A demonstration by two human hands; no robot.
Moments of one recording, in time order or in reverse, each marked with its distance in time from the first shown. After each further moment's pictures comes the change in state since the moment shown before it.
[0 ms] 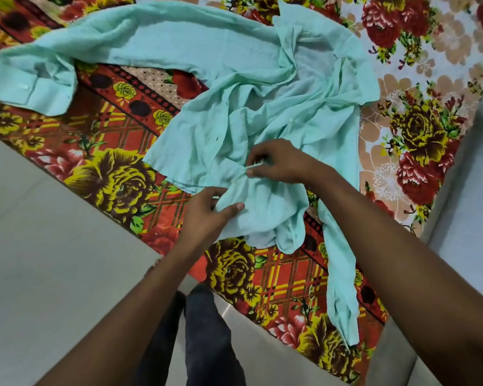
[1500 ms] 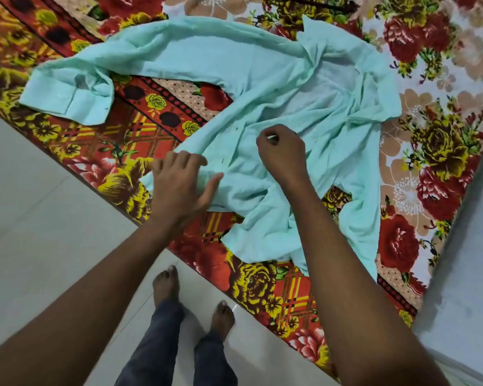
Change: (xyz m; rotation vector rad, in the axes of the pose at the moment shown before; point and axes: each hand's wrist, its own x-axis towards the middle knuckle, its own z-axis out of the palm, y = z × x) left_hand 0.053 -0.001 -0.098 0.889 0.363 0.589; right_hand 0.035 -0.093 0.016 0.416 0.588 0.484
